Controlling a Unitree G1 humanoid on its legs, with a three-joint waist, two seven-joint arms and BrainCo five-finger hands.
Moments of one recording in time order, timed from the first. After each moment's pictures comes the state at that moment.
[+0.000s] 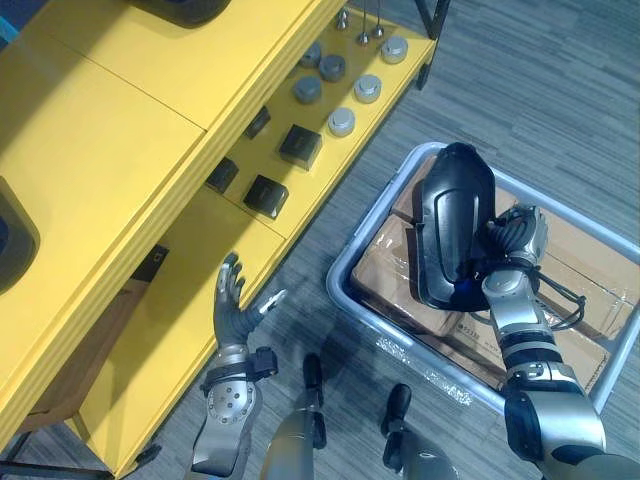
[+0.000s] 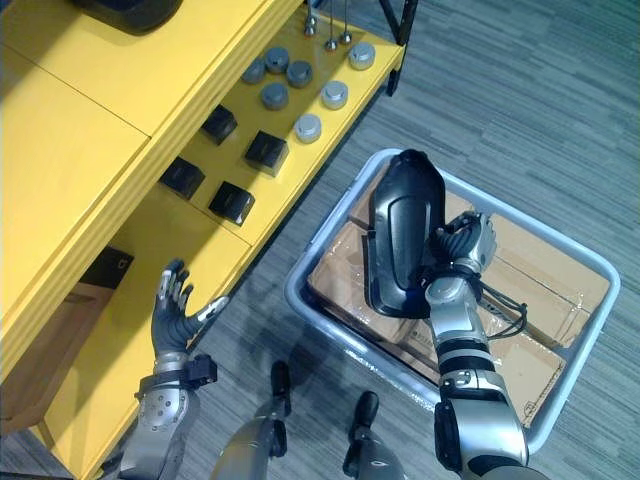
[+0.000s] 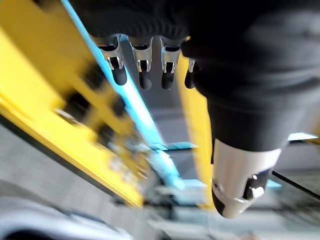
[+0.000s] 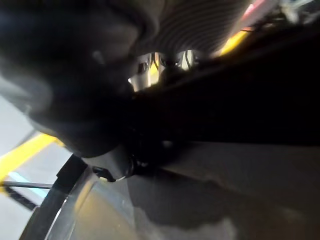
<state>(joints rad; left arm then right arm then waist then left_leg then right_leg) -0.10 0.13 -0.21 -0.20 -0.08 -0.19 0.36 -0.79 -0.37 -0.11 0.67 -0.45 0.10 -0.49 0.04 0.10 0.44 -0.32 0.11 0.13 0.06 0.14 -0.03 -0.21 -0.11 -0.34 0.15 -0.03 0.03</state>
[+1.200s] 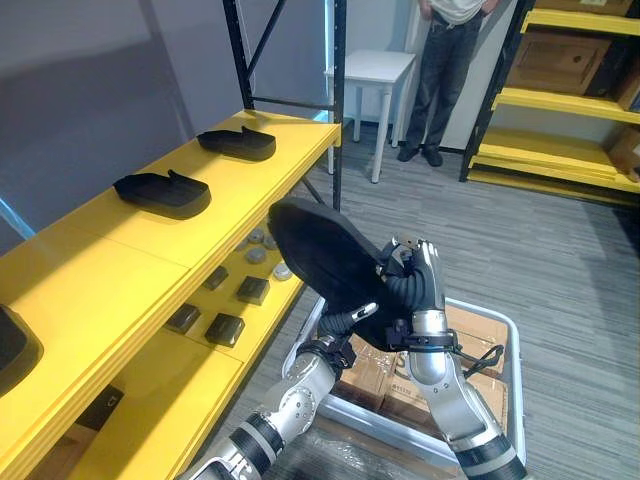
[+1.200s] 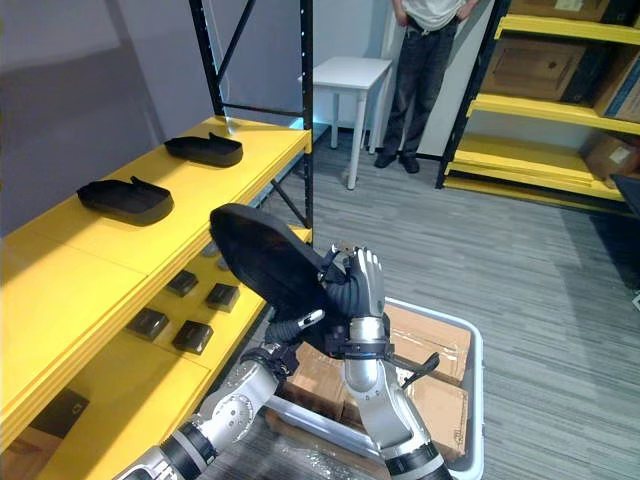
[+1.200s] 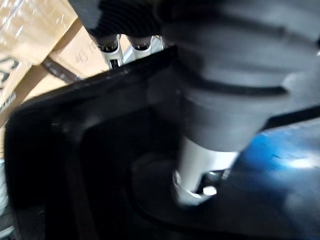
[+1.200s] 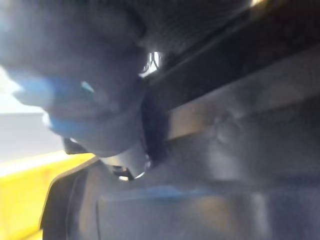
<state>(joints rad) -0.45 0.11 -0.60 0.35 -1.10 -0.12 0.26 -0.26 -0.16 0.33 -0.15 -0.50 -0.04 -0.49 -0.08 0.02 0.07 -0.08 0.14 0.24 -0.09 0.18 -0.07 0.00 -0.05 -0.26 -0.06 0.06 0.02</state>
